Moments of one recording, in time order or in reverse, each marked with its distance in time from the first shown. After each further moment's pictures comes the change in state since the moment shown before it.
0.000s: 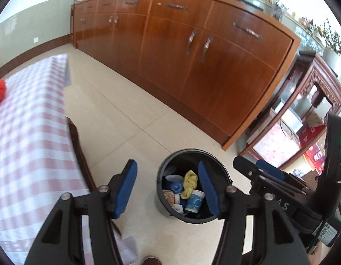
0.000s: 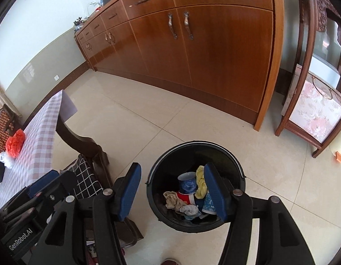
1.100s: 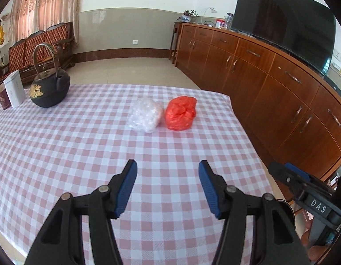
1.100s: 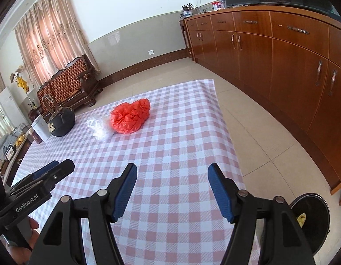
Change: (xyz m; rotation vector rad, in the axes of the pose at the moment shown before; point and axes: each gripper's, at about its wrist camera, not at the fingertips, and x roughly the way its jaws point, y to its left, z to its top) left arm -0.136 0.288 -0.008 -0.346 -0.196 0.425; right arm -0.006 0.340 -0.015 -0.412 -0.005 0.435
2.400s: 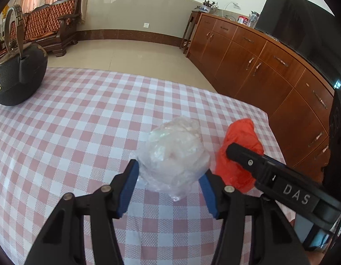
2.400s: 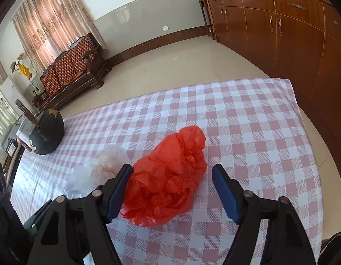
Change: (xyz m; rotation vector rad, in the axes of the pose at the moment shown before) left arm 0.130 0.044 0.054 -0.109 0.093 -0.018; right arm 0.219 0.080 0.102 -0.039 0.166 0.078
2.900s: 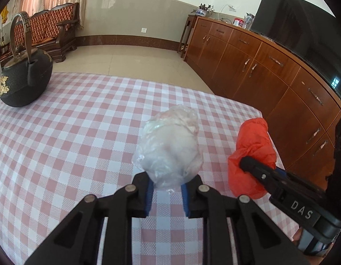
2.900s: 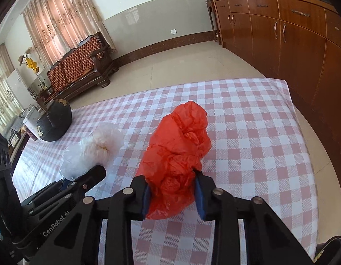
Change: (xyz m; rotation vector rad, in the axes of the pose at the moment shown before) left arm -0.032 -0.002 -0.014 0.016 -0.053 -0.002; right arm -0.031 -0.005 -0.032 -0.043 -0.037 0.027
